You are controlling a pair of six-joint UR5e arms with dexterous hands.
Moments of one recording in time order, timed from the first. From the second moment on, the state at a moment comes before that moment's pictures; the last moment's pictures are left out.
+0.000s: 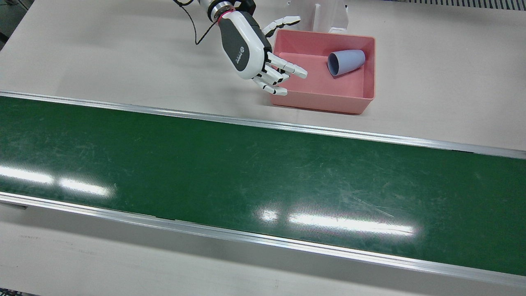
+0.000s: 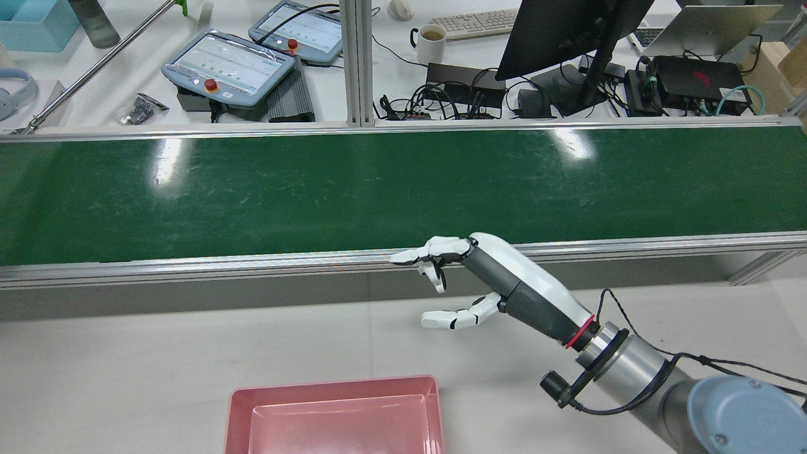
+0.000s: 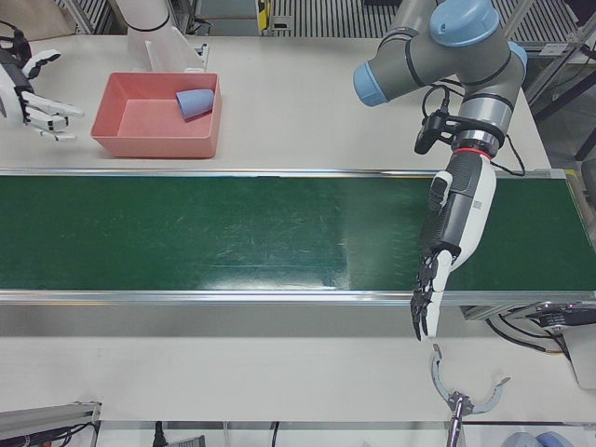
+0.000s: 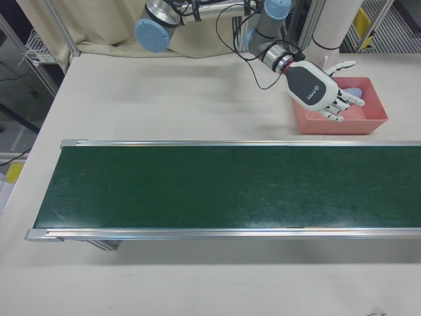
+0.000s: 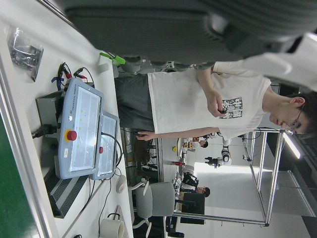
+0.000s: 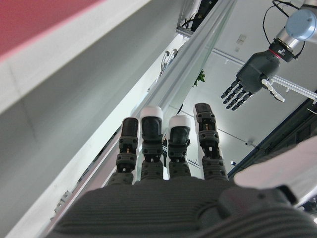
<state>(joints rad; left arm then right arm) -1.41 -1.81 -1.69 0.24 1.81 0.01 0.33 -1.35 2.31 -3.57 -0.96 -0.90</state>
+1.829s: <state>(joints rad) -1.41 -1.81 -1.69 0.24 1.81 0.01 1.48 -1.57 1.69 -3.12 -1.43 -0.23</state>
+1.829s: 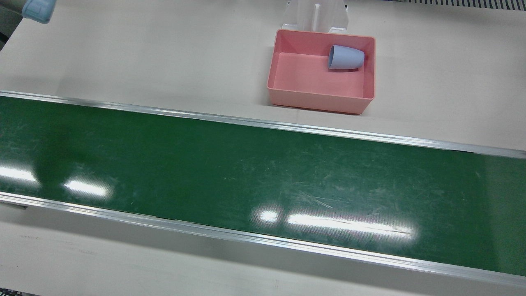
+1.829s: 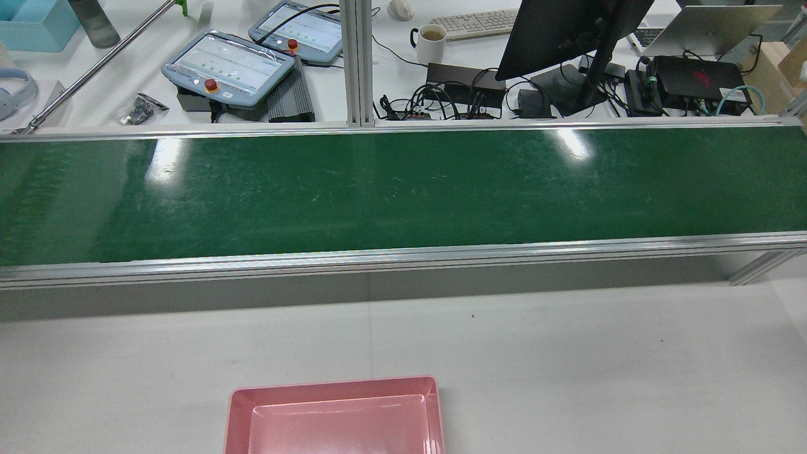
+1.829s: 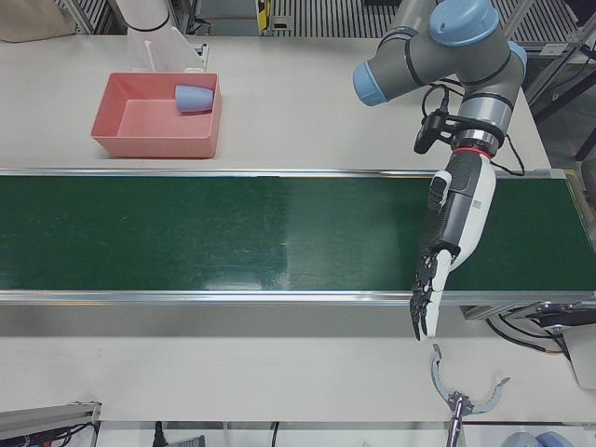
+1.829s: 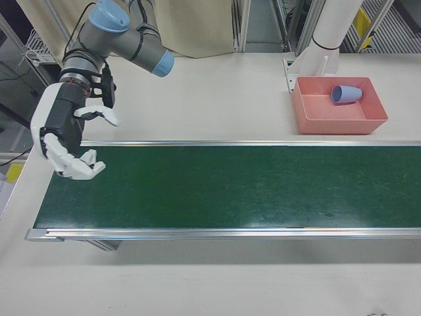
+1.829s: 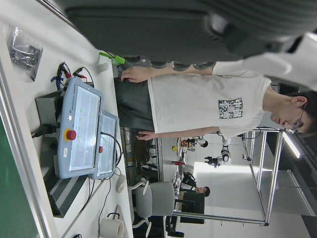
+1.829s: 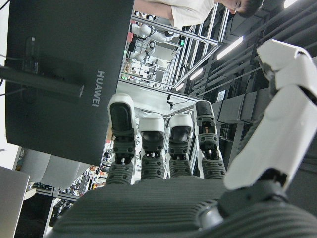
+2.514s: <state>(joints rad) -1.41 -1.81 -1.69 0.24 1.81 0.01 1.55 -1.59 1.59 -3.03 -1.45 -0.22</state>
